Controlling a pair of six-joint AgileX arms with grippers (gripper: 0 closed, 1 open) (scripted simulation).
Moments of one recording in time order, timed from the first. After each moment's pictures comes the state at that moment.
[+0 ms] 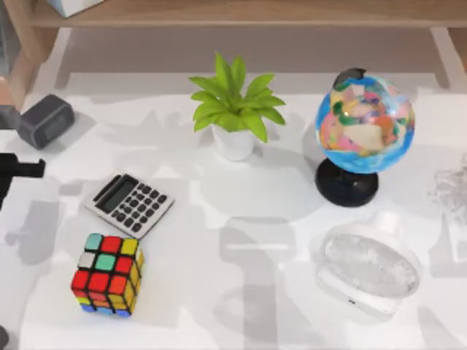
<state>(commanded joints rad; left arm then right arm) 0.08 1.84 1.23 -0.93 -0.04 0.13 0.00 0.00 0.00 0.00 0.00 0.00</state>
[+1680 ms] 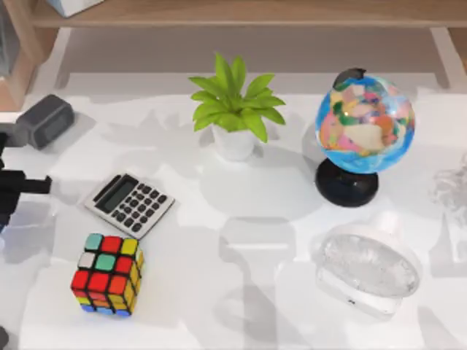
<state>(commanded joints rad) 0.08 1.90 1.17 -0.83 -0.04 0.14 0.00 0.00 0.00 0.00 0.00 0.00</state>
